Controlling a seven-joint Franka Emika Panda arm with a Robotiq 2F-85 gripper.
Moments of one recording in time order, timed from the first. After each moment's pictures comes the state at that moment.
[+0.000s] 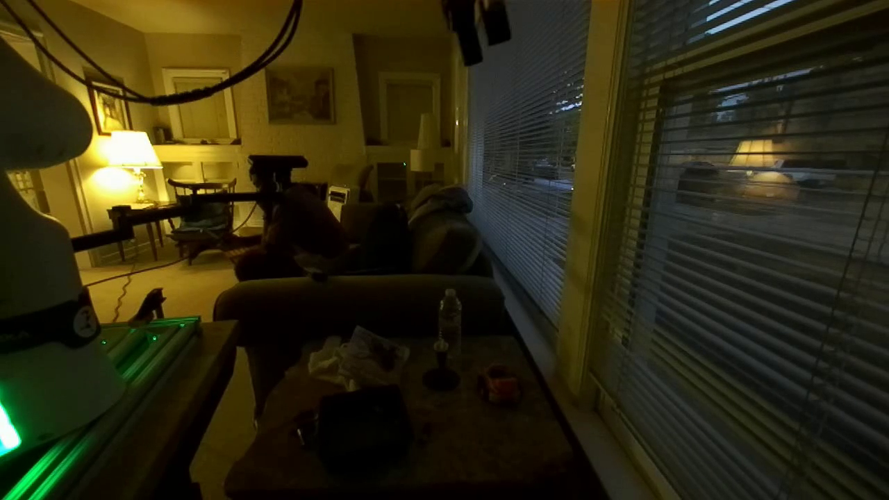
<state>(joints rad) -0.10 -0.40 -0.09 -2.23 -0.02 2.17 -0.08</state>
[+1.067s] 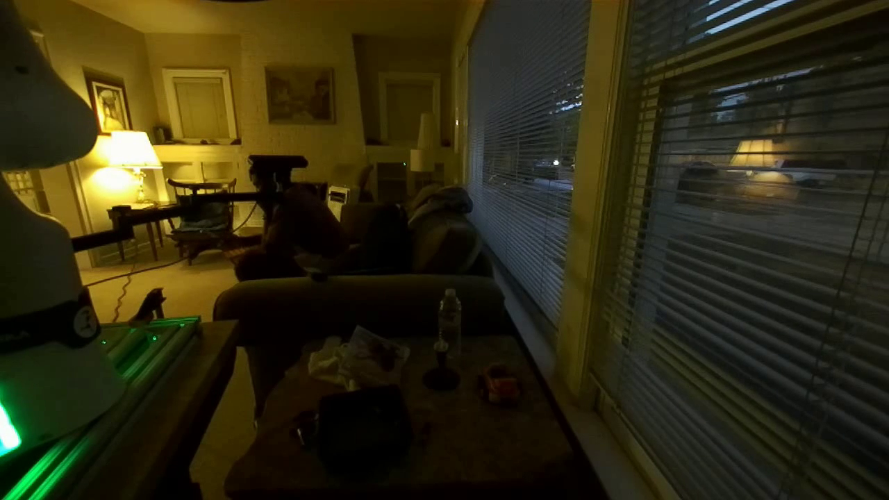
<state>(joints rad) -0.16 0.03 -0.16 -1.49 -0.10 2.42 -0.04</state>
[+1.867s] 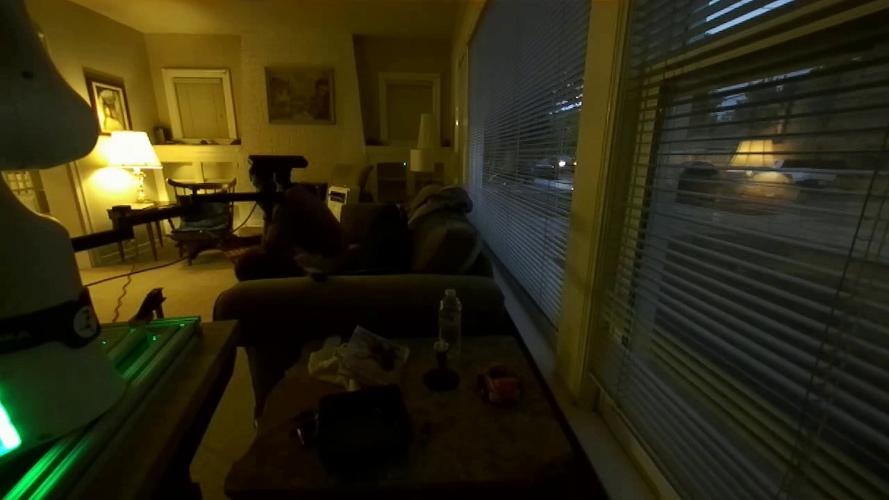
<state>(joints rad) -0.18 0.12 -0.18 -1.40 -0.10 2.50 -0.05</state>
